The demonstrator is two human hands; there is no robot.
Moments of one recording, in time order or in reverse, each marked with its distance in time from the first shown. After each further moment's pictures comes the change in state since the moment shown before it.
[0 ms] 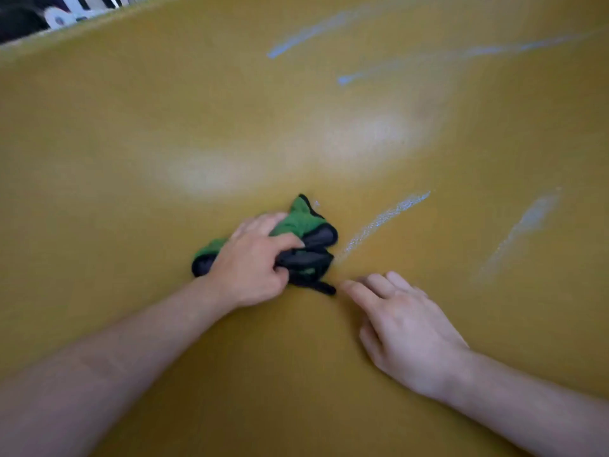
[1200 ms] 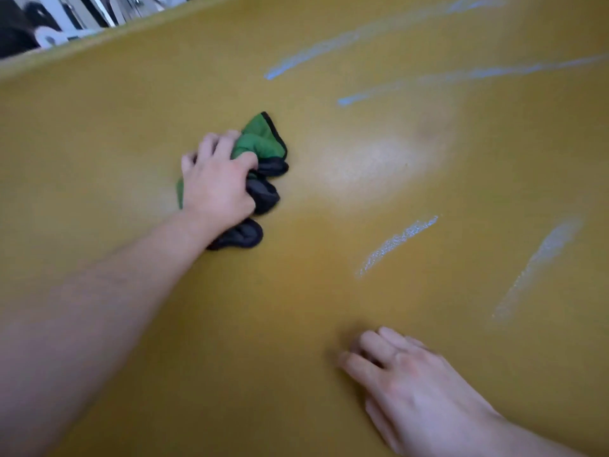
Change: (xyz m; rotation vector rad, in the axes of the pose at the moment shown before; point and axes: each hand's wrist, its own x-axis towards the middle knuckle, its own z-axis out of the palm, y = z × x) left_hand 0.104 -0.049 -0.057 0.345 0.300 -0.171; right_hand -0.003 0.003 0.007 -0.022 0.050 -0.231
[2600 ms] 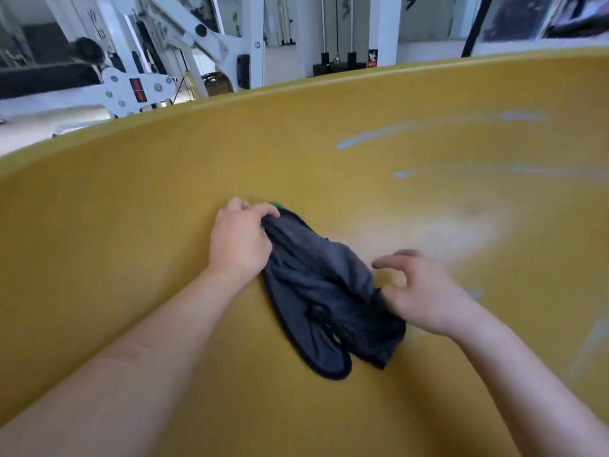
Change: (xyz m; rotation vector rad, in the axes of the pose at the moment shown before) left_hand -0.014 -0.057 -0.013 -0.517 0.068 -0.296; right_hand 0.156 0.017 -0.066 0.438 0.011 0.610
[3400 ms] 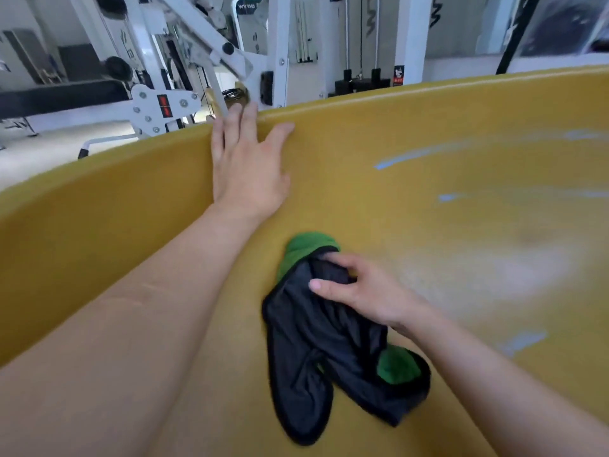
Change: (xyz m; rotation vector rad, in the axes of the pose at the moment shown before) left_hand 0.097 0.000 -0.052 0.367 0.279 0.241; right_hand 0.083 -0.059 0.068 0.399 -0.194 -0.195
